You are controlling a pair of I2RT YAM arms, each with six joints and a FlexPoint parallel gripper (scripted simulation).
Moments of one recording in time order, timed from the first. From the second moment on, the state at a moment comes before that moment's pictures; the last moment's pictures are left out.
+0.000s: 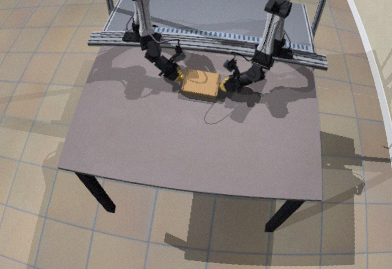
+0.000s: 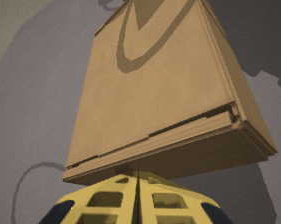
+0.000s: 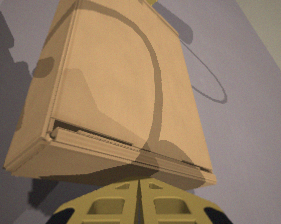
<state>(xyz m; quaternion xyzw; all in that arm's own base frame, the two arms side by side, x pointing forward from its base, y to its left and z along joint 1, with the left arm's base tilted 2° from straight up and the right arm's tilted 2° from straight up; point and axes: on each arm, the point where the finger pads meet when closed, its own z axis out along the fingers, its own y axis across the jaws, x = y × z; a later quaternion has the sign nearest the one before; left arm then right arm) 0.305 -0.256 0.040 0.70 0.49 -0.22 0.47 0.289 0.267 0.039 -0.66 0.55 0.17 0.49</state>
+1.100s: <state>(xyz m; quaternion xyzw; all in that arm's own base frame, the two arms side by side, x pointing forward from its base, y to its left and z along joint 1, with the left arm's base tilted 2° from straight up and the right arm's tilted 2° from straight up) 0.302 -0.256 0.038 0.70 0.49 -0.22 0.47 0.285 0.267 0.035 -0.66 0.55 0.17 0.49</state>
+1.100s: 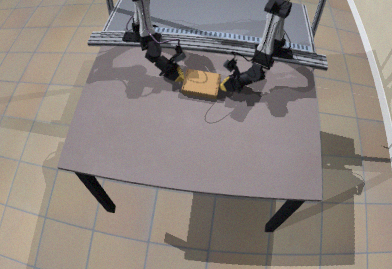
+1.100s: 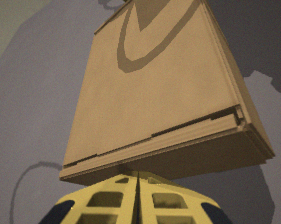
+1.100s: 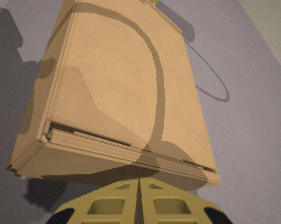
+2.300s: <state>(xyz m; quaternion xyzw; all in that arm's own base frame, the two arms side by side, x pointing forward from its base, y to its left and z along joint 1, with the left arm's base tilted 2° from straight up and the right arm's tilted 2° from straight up) 0.299 -0.255 0.036 0.70 0.49 -0.22 0.47 0.280 0.268 0.032 -0.66 0.55 0.17 0.49</state>
